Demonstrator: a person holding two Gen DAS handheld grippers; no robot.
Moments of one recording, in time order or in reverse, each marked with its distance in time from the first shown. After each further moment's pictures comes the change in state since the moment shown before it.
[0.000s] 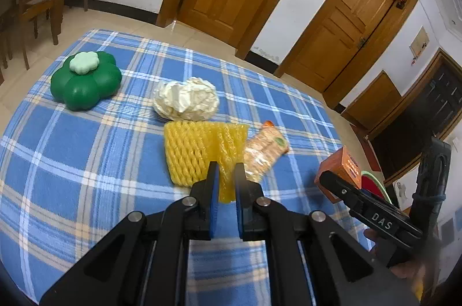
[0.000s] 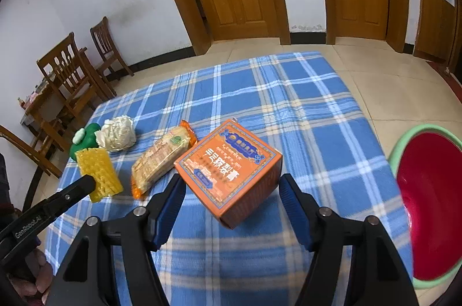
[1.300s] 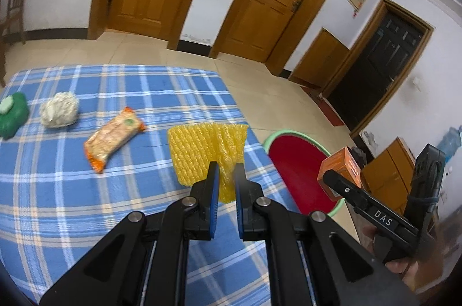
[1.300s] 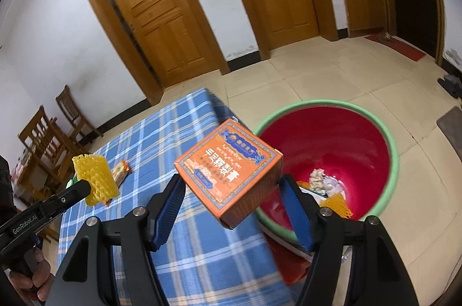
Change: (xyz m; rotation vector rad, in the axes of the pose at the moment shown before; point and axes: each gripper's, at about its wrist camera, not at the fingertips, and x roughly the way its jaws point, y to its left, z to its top) left arm -0.029 -0.159 -0.035 0.262 0.083 -0.208; right arm -0.144 -0.135 -0.058 0.287 -0.188 -0.129
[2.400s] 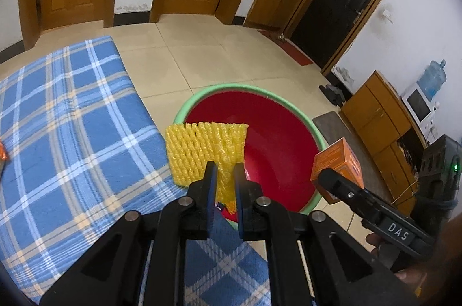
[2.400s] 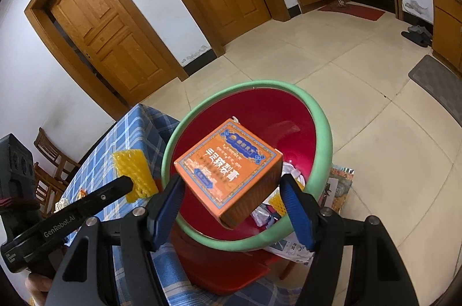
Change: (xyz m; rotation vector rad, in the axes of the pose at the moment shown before) left arm 0.139 -0.118 -0.010 0.225 0.244 -0.139; right arm 0.006 -0.112 -0.011 0.234 0.012 -0.097
